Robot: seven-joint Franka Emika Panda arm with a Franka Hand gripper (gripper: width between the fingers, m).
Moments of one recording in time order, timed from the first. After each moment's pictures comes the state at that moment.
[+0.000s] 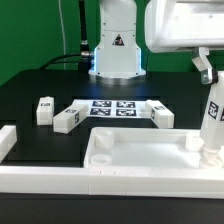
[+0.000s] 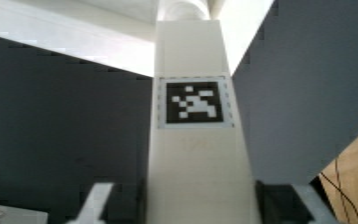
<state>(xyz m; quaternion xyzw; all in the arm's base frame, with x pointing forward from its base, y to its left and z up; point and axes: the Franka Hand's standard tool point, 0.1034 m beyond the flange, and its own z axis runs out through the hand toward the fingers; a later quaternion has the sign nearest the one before) 0.632 0.107 0.149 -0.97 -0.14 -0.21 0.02</state>
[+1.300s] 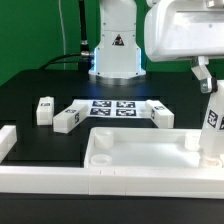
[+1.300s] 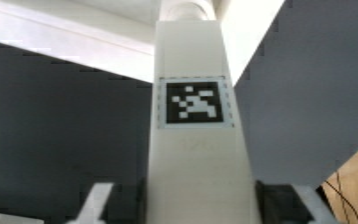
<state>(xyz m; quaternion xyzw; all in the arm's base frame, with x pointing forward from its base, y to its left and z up) 0.634 0.107 0.136 -0.97 -0.14 -0.20 0.02</state>
